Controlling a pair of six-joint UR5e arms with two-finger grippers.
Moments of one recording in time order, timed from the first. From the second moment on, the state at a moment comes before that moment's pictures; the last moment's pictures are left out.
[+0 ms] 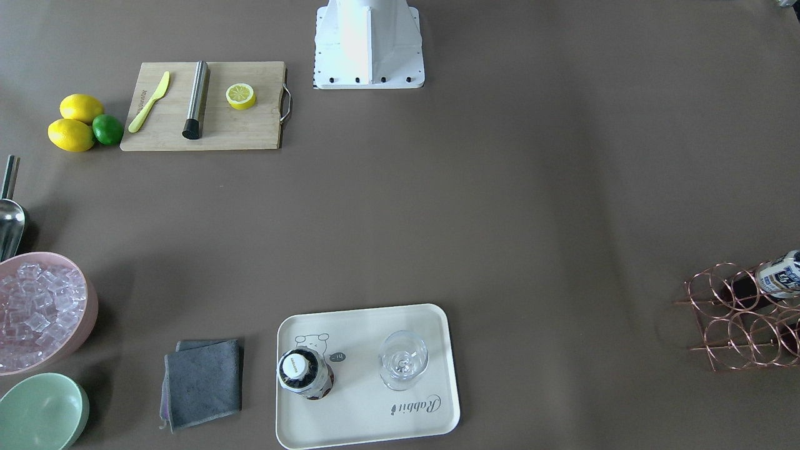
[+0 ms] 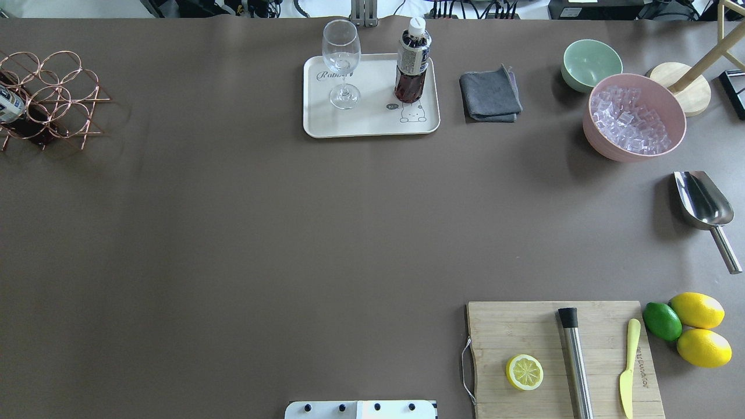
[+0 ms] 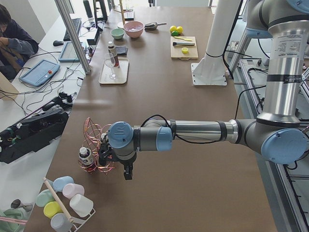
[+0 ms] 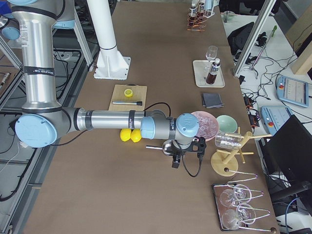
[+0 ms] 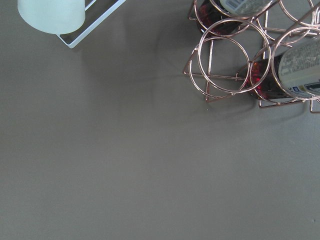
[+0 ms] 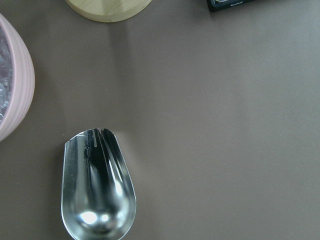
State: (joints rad) left arm -1.65 -1.60 -1.56 -1.54 -2.42 -0.03; right arm 1.54 -1.56 1.59 -1.61 2.39 0.16
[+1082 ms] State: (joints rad) left arm -1.61 -1.60 -1.60 -1.53 -2.34 -0.04; right arm 1.53 -1.56 1.59 -1.61 2.37 0.16
